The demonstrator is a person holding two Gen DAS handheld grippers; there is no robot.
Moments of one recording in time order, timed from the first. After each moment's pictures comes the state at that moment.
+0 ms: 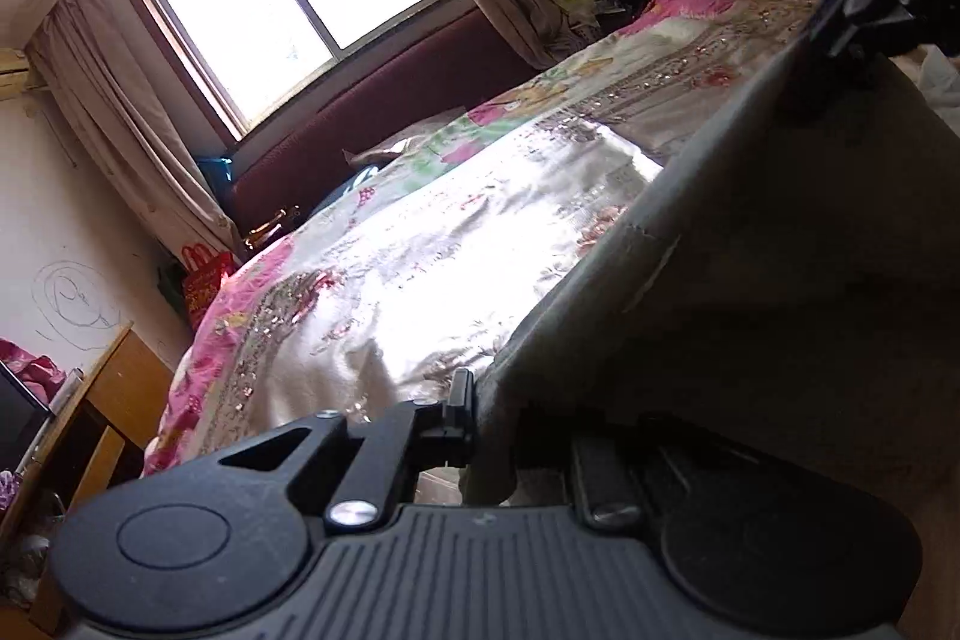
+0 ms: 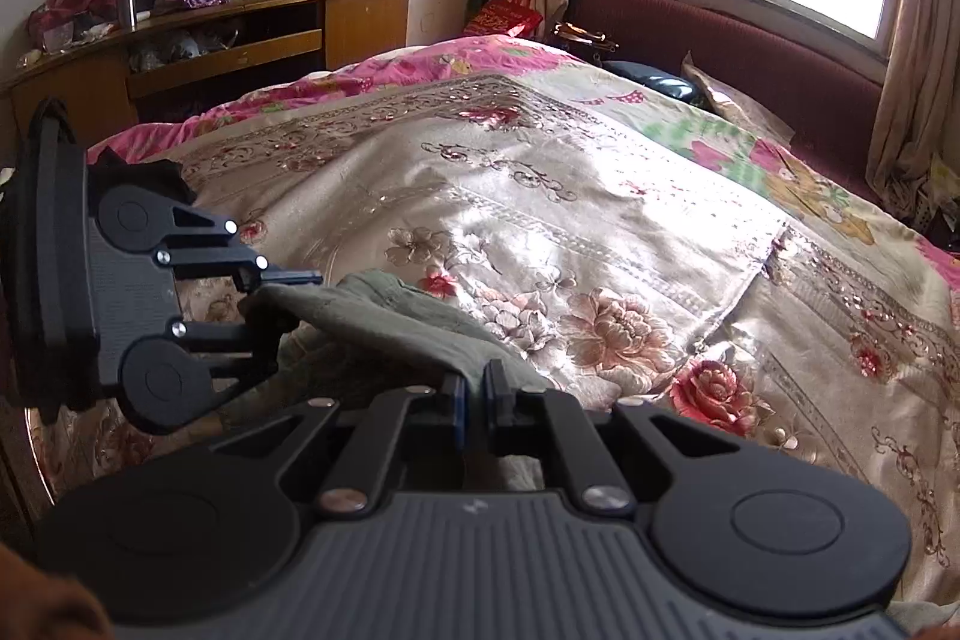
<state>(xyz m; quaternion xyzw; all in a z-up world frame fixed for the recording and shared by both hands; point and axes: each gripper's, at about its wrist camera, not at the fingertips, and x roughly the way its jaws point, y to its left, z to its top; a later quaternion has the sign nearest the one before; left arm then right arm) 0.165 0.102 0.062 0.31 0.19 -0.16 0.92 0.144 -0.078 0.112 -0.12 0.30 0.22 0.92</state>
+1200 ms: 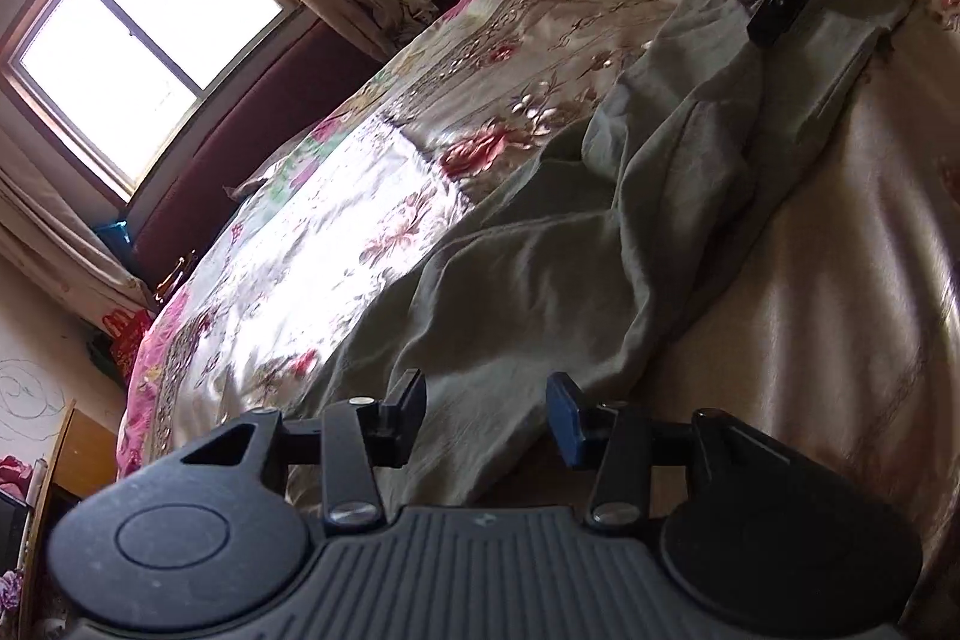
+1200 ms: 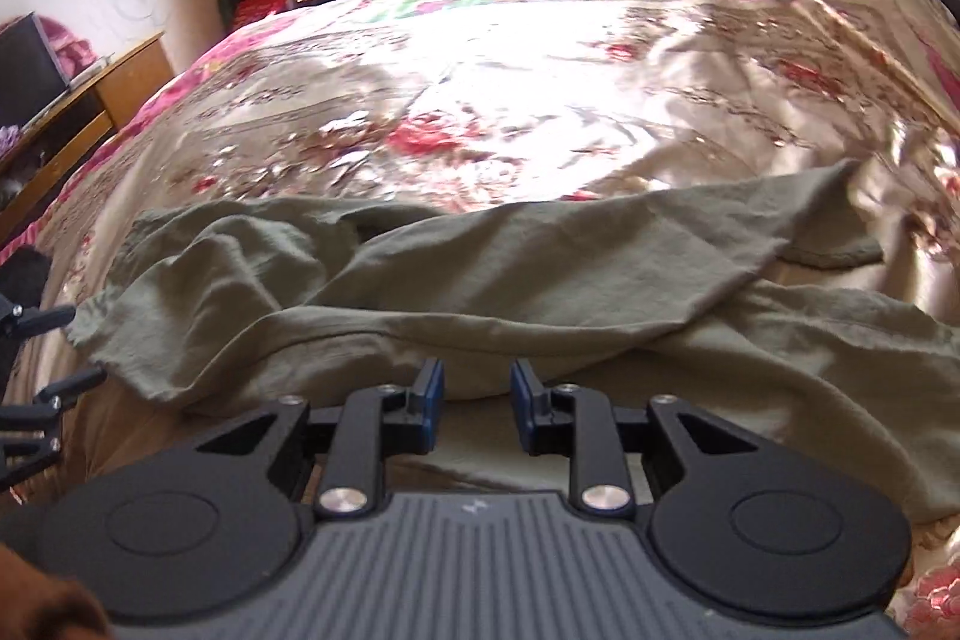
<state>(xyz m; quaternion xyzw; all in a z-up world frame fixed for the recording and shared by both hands) 0.053 -0.007 0.022 0.40 0.22 -0.27 0.85 0.043 -0.276 0.027 0.12 0.38 0.02 0.92</state>
